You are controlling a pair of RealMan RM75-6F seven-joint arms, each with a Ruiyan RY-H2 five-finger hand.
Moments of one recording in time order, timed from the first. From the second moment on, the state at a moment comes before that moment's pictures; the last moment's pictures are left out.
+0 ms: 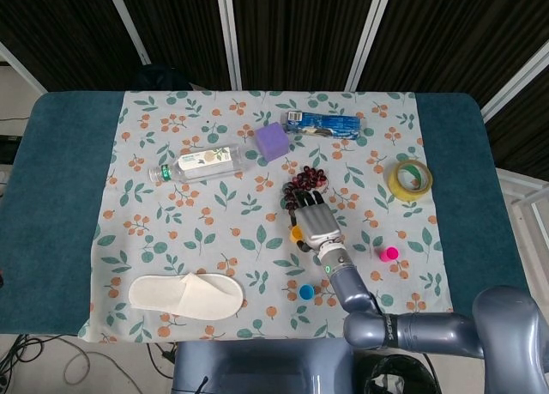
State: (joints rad) left arm 0.00 -1.07 -0.10 -1.66 1.40 1.56 -0.05; right arm 1.01 -1.61 0.22 -1.64 -0.48 1.07 -0.76
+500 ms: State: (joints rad) left arm 0.00 -1.08 -0.10 -1.66 1.41 1.56 -0.03; right arm 0.89 -1.33 0.12 -2.02 -0.67 1.20 -0.75
